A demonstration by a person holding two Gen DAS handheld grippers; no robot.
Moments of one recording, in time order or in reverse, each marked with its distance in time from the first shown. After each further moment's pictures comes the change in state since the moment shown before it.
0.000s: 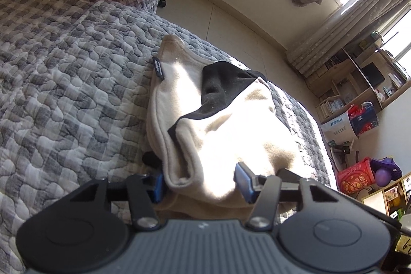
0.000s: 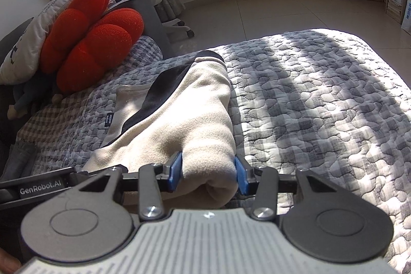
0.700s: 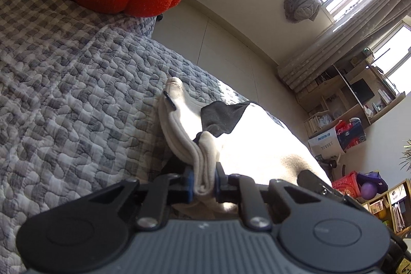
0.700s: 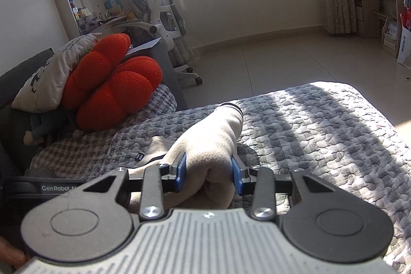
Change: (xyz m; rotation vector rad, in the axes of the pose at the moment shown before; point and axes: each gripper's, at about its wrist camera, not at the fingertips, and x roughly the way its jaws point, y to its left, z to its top) left arm -0.053 0.002 0.019 -0.033 -0.047 -0.059; right arm -0.061 0.025 0.011 -0.018 -0.222 0.030
